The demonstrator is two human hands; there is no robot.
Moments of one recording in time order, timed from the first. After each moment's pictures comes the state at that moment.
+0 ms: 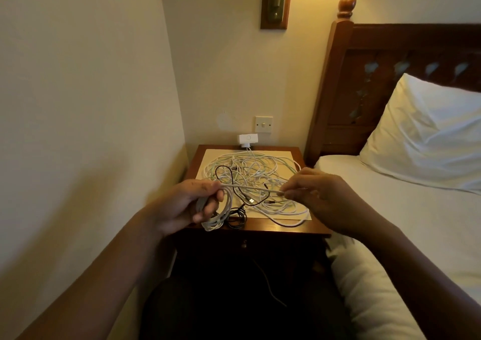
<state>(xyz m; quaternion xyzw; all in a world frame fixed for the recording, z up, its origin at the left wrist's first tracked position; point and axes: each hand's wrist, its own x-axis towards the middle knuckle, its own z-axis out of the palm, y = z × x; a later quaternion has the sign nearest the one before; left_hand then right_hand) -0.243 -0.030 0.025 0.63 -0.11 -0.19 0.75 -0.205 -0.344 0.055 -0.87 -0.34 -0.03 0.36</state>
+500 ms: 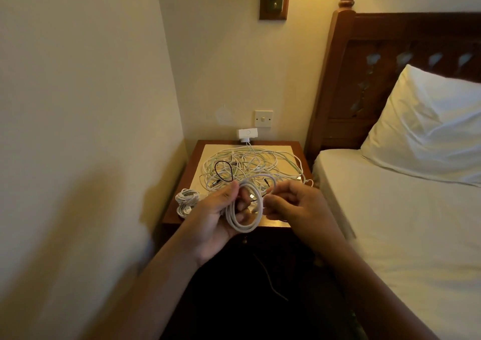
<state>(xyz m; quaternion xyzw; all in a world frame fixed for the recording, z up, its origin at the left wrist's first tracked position) -0.274 -0.107 0.019 0.51 0.00 -0.08 0.86 -0.232 -0.299 0.015 -0.75 -0.16 0.05 0.64</state>
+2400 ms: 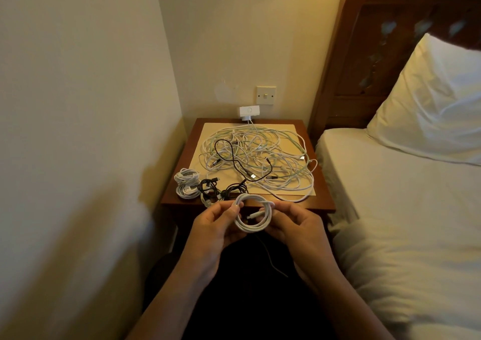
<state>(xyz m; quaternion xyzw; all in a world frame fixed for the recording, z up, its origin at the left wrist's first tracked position) -0.297 -0.114 -0.054 0.57 0.16 0.00 0.80 -0.271 -0.282 -0.044 -0.63 0.01 0.12 0.77</state>
